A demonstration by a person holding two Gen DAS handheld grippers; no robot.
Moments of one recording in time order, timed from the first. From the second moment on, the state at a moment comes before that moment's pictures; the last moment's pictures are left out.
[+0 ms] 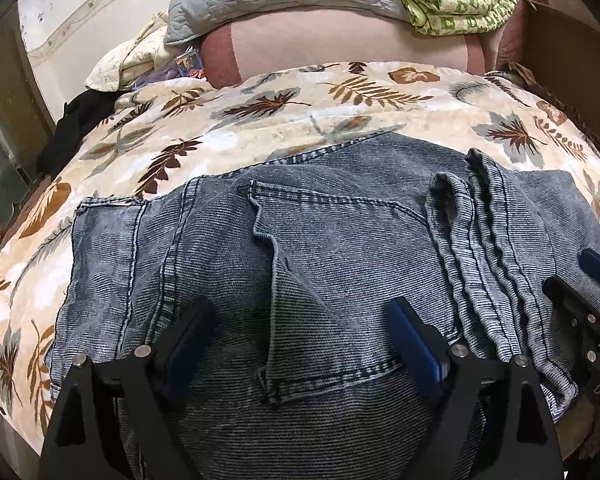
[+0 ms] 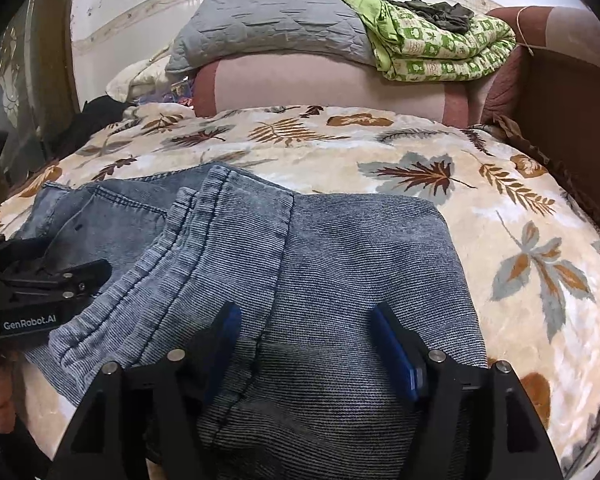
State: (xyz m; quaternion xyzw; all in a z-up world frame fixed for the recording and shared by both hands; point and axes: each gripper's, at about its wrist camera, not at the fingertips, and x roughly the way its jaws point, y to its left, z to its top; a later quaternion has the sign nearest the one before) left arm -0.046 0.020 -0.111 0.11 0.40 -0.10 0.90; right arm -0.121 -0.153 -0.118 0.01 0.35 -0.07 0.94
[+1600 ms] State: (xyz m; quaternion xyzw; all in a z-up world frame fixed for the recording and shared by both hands) left arm -0.088 0.173 -0.091 -0.09 0.33 0.14 0.93; right arm -0.124 -0.133 -0.086 0.02 0.31 -0.01 0.95
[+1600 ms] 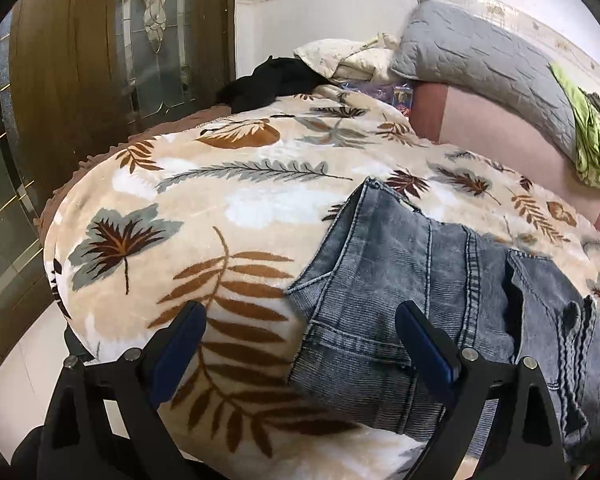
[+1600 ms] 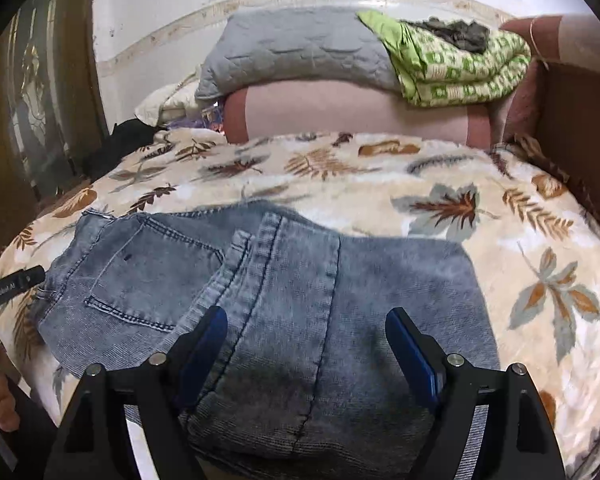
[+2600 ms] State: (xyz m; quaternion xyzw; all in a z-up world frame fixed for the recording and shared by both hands) left arm -0.064 0.151 -0.125 -0.08 0.42 0.08 0.90; right arm -0.121 -0.099 -0.116 -0.05 0.36 0.01 0.93
